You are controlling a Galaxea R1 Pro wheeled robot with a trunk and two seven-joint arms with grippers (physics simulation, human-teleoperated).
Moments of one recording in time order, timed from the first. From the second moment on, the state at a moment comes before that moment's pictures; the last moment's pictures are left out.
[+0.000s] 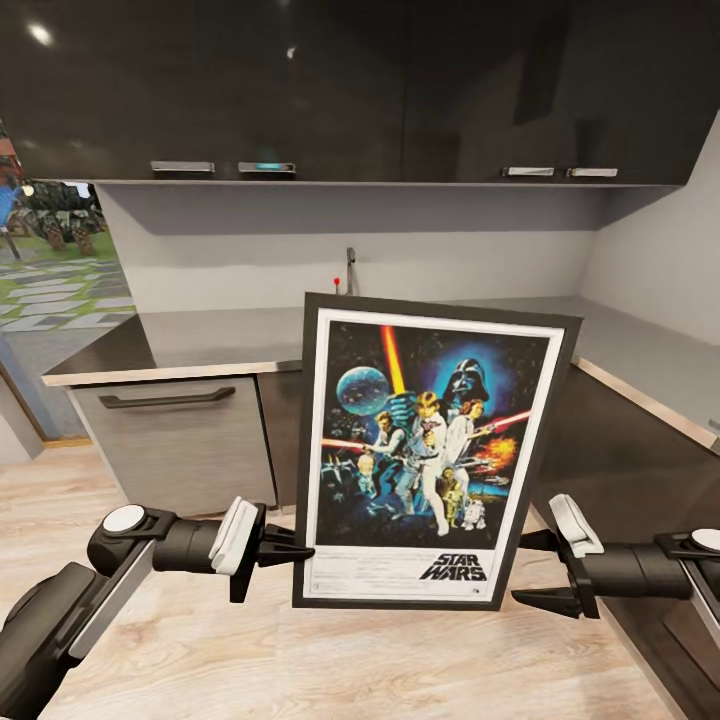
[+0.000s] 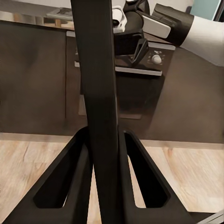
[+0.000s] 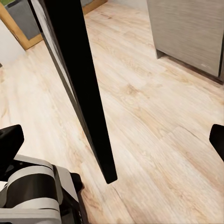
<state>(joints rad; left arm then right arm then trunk) -0.46 0.39 -0.33 -1.54 0.38 0.35 -1.26 -0.32 -0.46 -0.14 -1.46 -0.04 0.53 1.56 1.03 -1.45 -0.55</state>
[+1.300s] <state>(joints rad) -0.46 0.39 -0.33 -1.54 0.38 0.35 -1.26 -0.34 -0.43 -0.14 -1.46 -0.04 0.53 1.56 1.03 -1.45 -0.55</state>
